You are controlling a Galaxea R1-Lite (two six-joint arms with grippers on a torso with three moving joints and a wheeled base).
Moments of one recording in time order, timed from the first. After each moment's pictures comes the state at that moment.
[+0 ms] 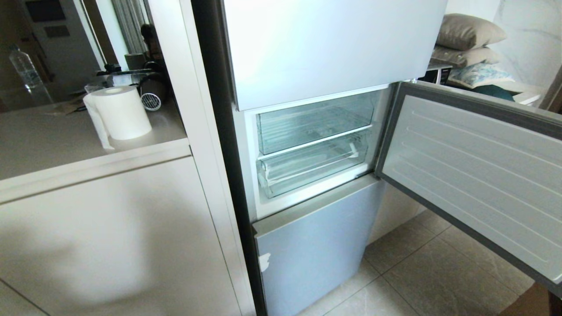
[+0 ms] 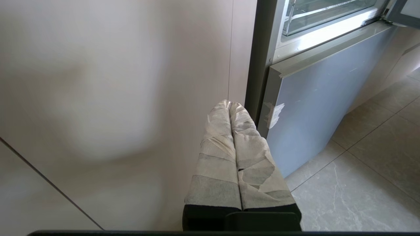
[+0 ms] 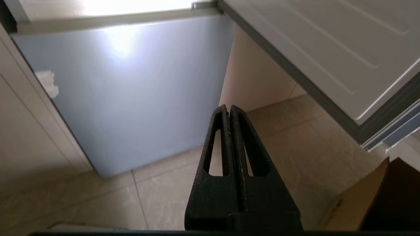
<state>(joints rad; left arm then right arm) 0.00 0.00 -0.01 0.03 0.00 0.02 0.01 0.02 -0.04 0.10 0.02 -0.11</state>
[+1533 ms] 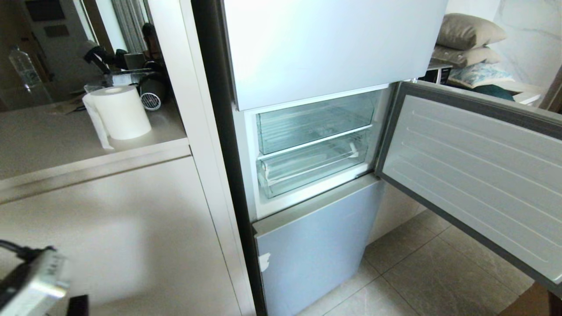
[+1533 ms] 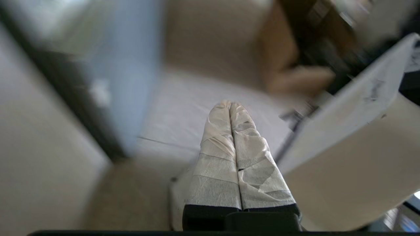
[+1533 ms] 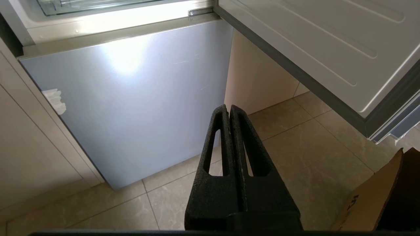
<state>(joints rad) -0.42 1.00 -0.34 -0.22 -0.49 0.10 0.01 0.00 -0.04 0.11 0.00 -0.03</state>
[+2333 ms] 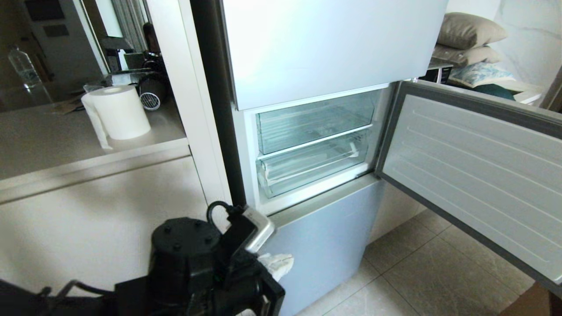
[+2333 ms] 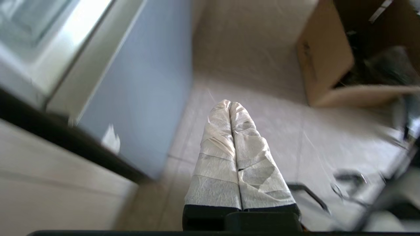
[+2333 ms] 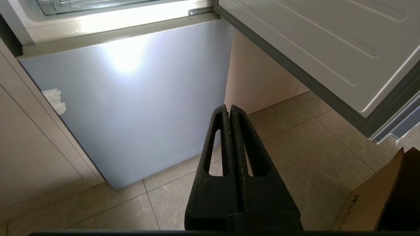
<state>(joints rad) -0.87 1.72 -0.54 -0.82 0.08 0.03 0.01 0.00 -0.04 0.11 0.00 -0.03</state>
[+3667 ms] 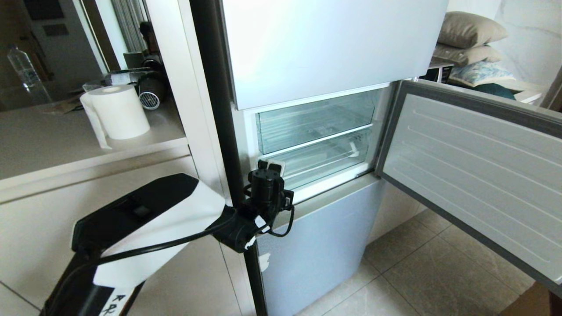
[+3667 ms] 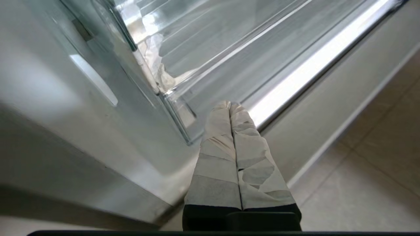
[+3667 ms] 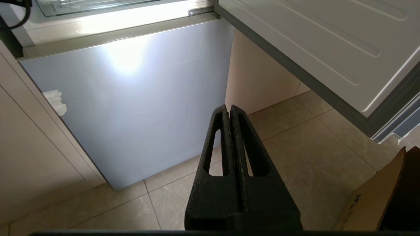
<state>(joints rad) -0.60 2.47 -1.45 -0.82 0.40 0.08 0.01 0.00 -0.04 0.10 0.00 -0.02</state>
